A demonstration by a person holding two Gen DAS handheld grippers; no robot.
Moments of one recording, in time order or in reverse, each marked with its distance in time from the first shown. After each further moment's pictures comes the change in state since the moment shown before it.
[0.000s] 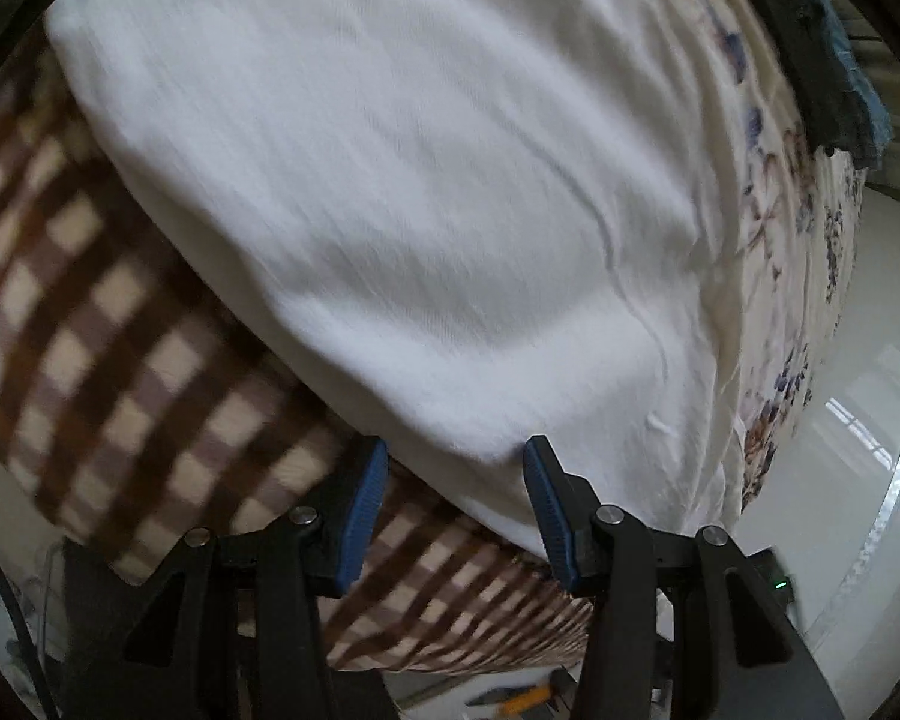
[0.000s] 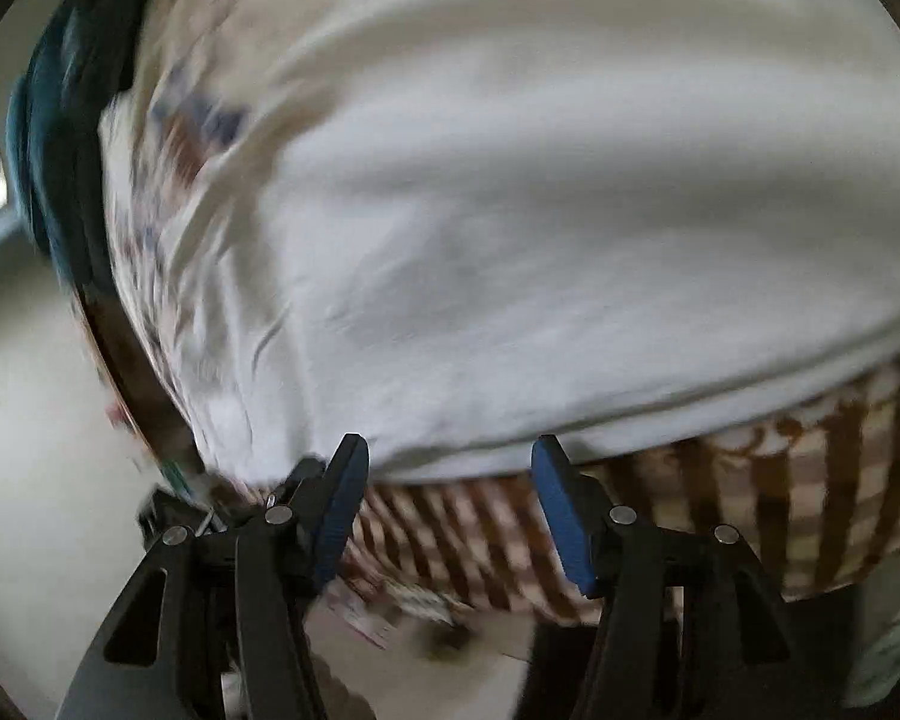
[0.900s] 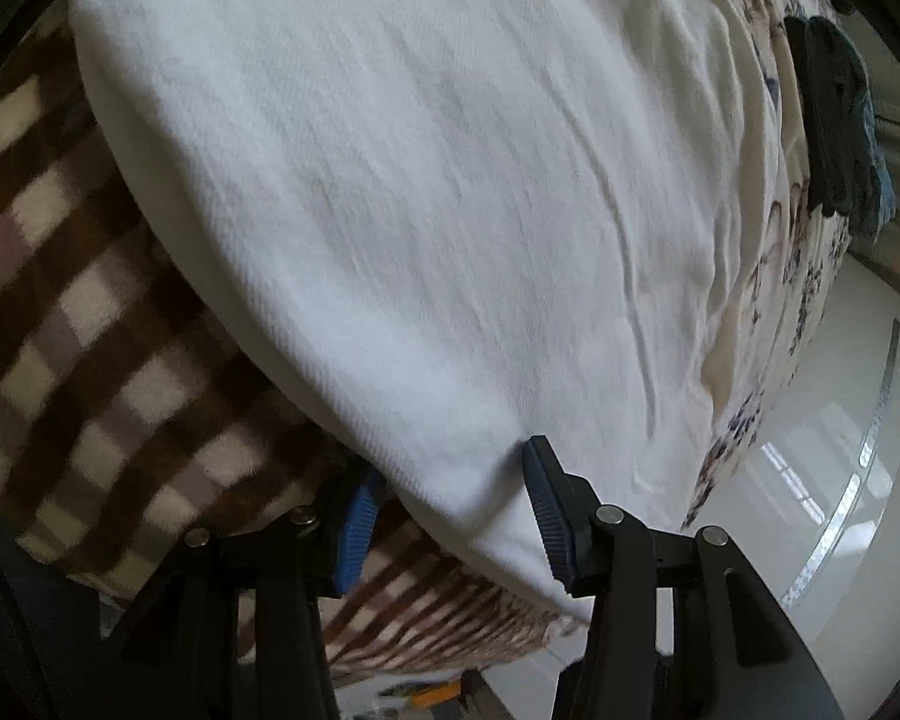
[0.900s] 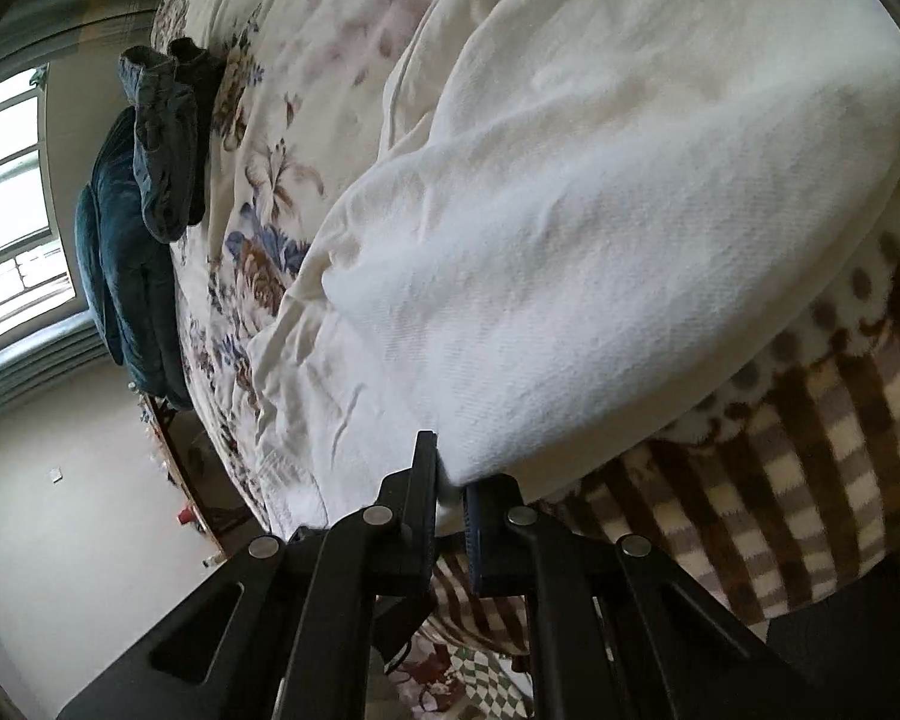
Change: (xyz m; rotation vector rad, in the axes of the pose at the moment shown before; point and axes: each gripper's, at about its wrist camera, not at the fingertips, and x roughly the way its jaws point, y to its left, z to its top) left arm 0.022 -0.002 -0.002 -0.159 0.014 -0.155; right arm -0.069 -0.016 -0.023 0.038 -0.253 0.165
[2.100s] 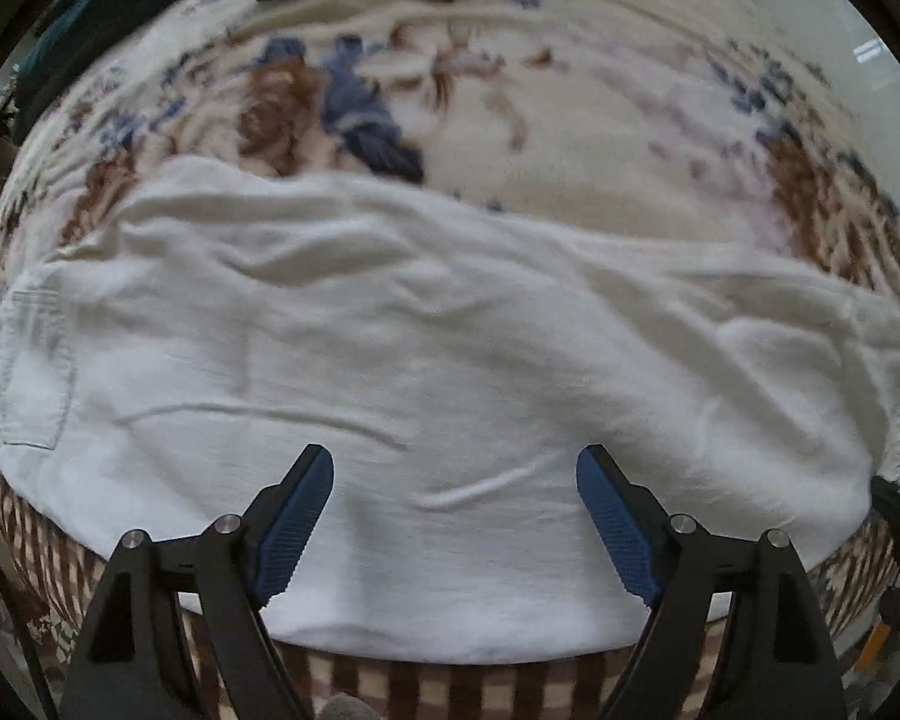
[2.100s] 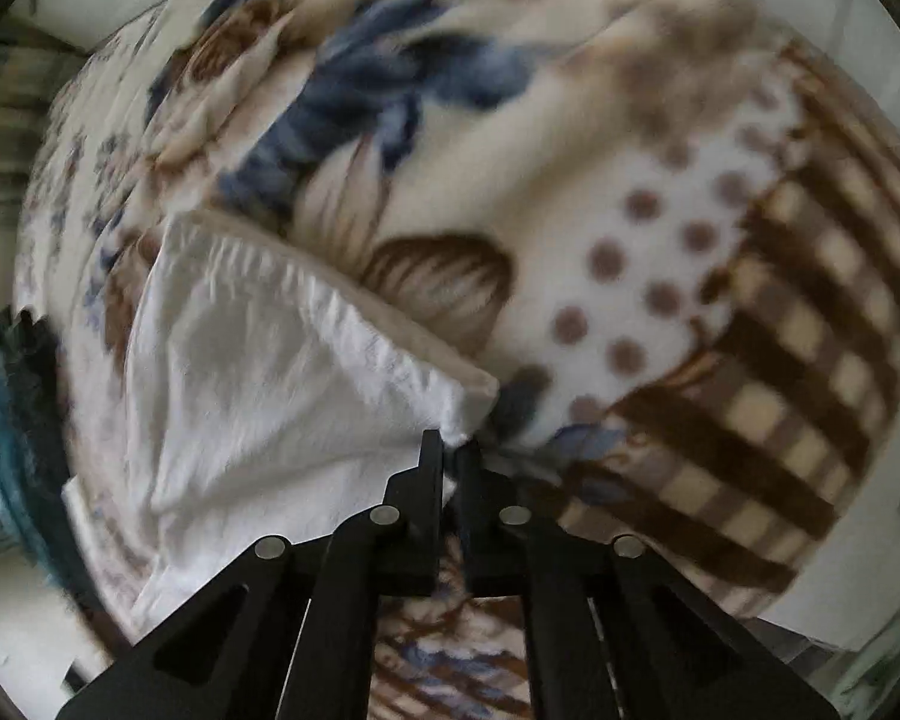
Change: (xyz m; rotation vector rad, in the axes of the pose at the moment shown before) left arm 0.088 -0.174 -0.098 1.044 -0.280 0.618; right arm -0.136 -0.171 0.083 0.222 -0.355 -0.286
